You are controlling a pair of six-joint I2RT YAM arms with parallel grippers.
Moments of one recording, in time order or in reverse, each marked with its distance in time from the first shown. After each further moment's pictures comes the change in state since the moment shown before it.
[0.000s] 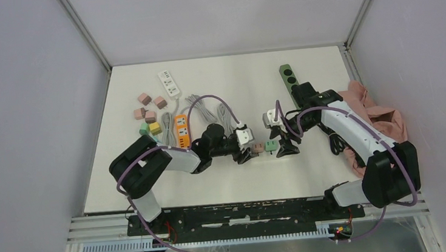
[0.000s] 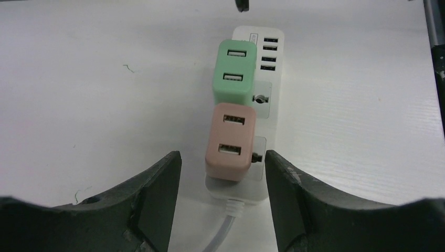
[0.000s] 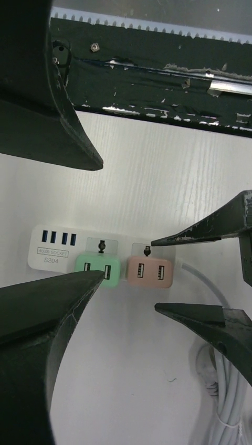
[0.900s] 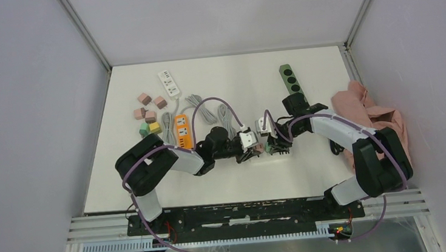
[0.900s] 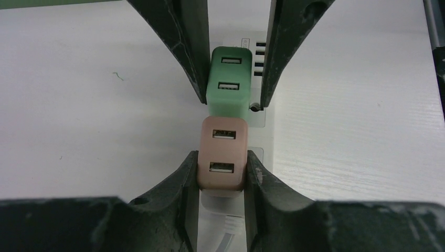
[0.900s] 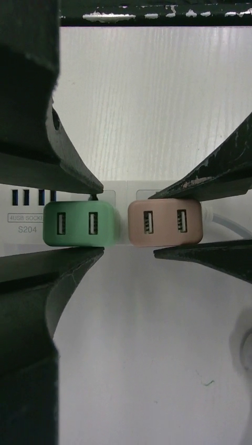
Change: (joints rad) left arm -0.047 0.064 0.018 0.063 -0.043 -0.008; right arm 0.043 0.078 -0.209 0.460 0.150 0.156
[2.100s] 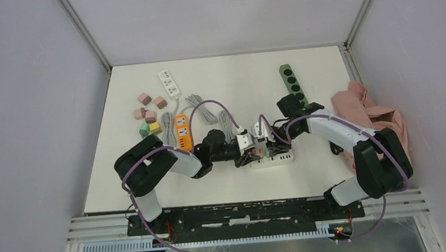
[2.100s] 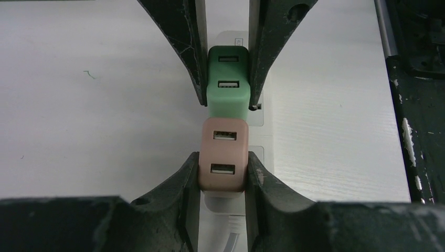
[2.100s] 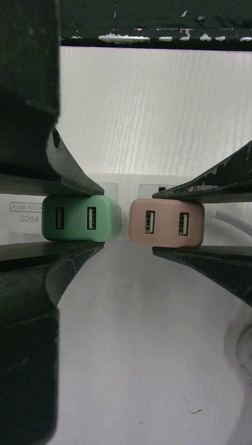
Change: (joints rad) left arm -0.006 -0.009 -0.053 0.064 0.065 -0.073; right arm 0.083 0.010 0.038 -0.109 0.051 -0.061
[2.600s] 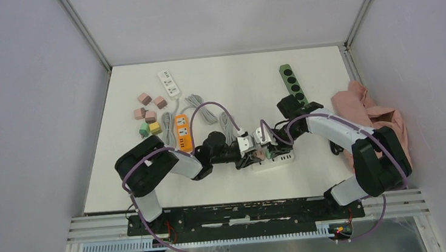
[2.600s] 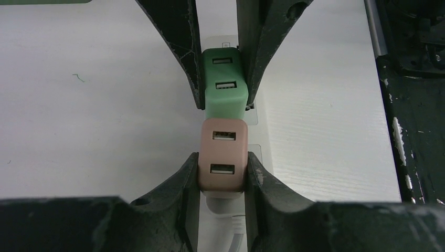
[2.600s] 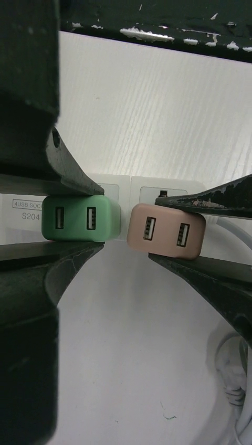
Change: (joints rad) left arm -0.016 0.003 -0.011 0.022 -0.021 -0.007; right arm -0.010 0.018 0.005 -0.068 -0.018 -0.170
